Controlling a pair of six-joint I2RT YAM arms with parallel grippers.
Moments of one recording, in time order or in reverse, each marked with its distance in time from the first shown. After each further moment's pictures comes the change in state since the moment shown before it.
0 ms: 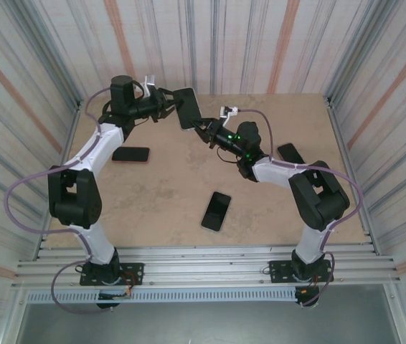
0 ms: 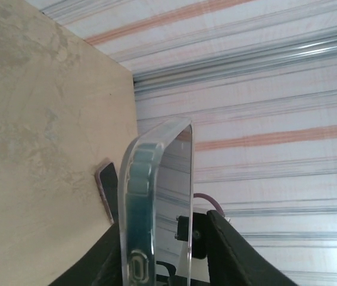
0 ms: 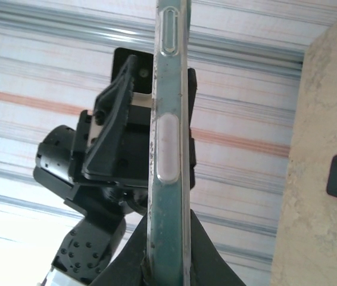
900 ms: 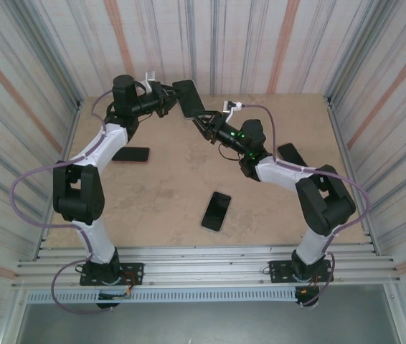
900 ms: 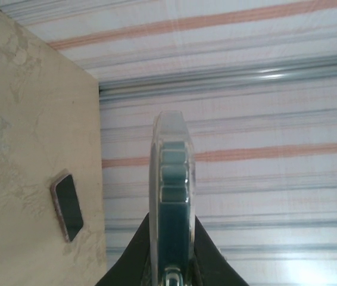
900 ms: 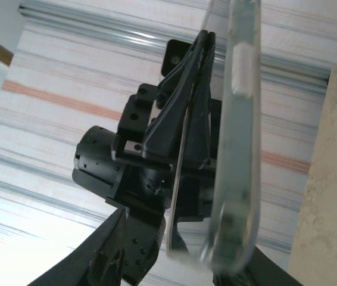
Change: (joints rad) left arm -0.013 0.043 -0.004 0.241 -0.039 -0.248; right arm 0.002 -0.071 -0.003 -0.003 0.024 -0.047
